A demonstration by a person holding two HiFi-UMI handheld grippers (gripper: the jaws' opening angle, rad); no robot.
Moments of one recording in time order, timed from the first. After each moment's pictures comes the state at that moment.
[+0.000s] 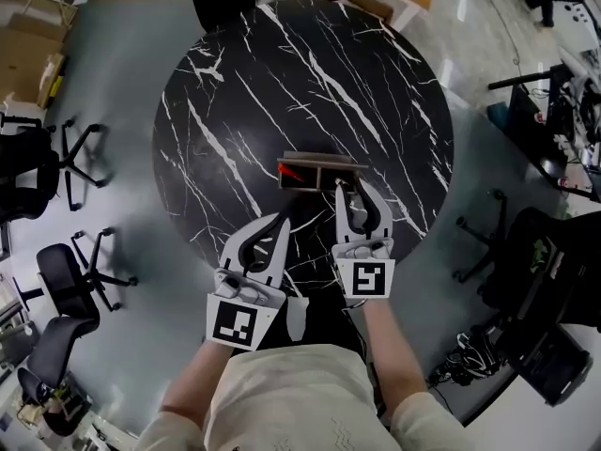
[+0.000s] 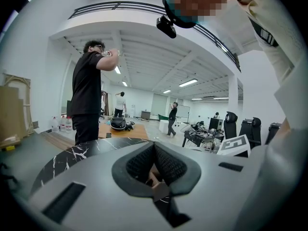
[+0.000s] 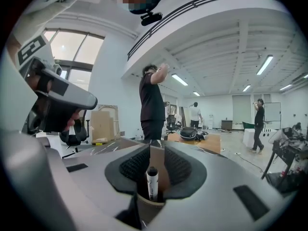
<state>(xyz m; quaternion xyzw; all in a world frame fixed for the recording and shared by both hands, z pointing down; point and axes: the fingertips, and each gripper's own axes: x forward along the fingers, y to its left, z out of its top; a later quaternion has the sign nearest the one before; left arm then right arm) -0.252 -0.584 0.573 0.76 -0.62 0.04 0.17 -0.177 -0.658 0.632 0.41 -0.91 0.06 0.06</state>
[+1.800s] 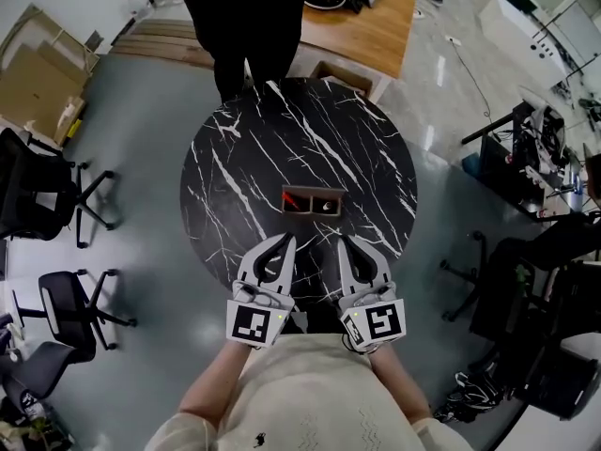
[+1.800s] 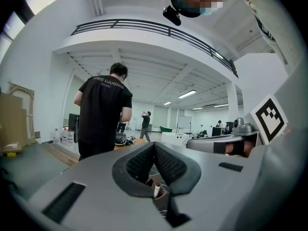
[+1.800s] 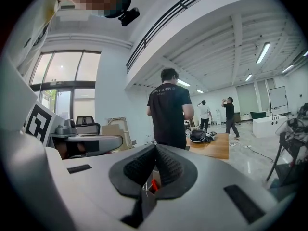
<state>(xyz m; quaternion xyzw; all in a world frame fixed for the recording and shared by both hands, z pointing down) -0.230 -0.542 0.458 0.76 -0.64 -0.03 0.09 -0.145 -0.562 0.477 0.34 -0.93 0.09 0.07</state>
